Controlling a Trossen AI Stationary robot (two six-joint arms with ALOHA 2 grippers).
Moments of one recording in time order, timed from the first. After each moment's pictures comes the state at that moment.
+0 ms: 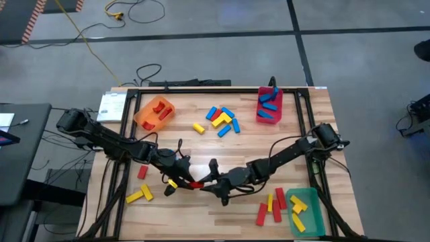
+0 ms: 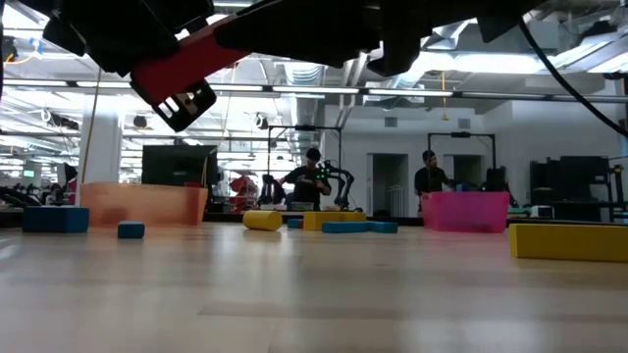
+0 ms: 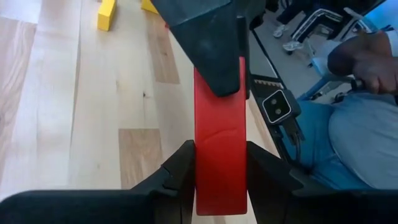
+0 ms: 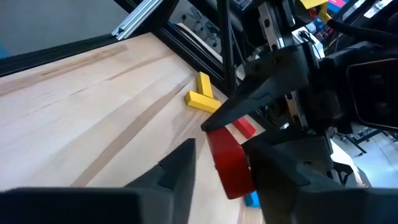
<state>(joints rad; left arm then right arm) -0.30 1.33 0.62 0.26 0.20 -0.38 0.38 1.92 1.11 0.53 0.21 -0.55</state>
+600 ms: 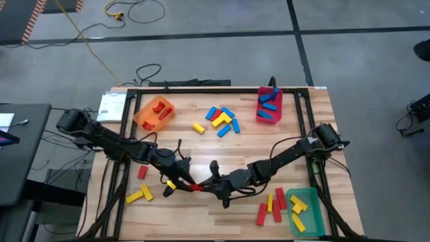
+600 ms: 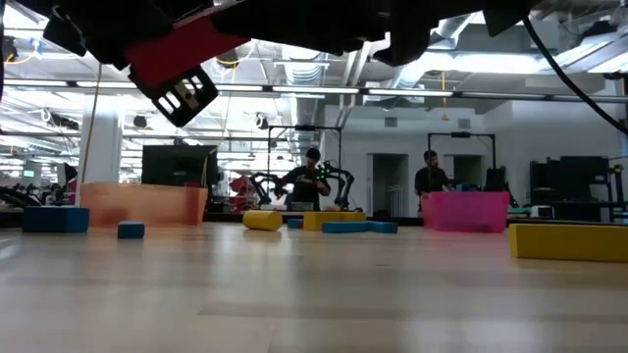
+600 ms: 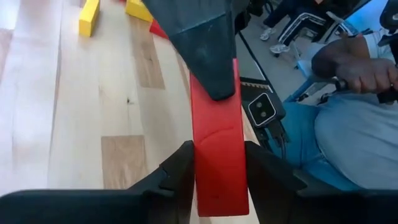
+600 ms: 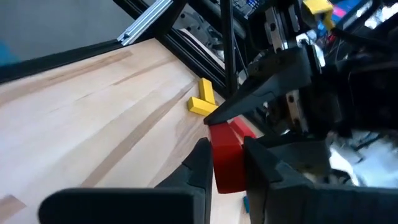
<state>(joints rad) -0.30 1.33 0.62 0.31 0.23 -0.37 0.39 1.92 1.11 0.53 0.22 -0.55</state>
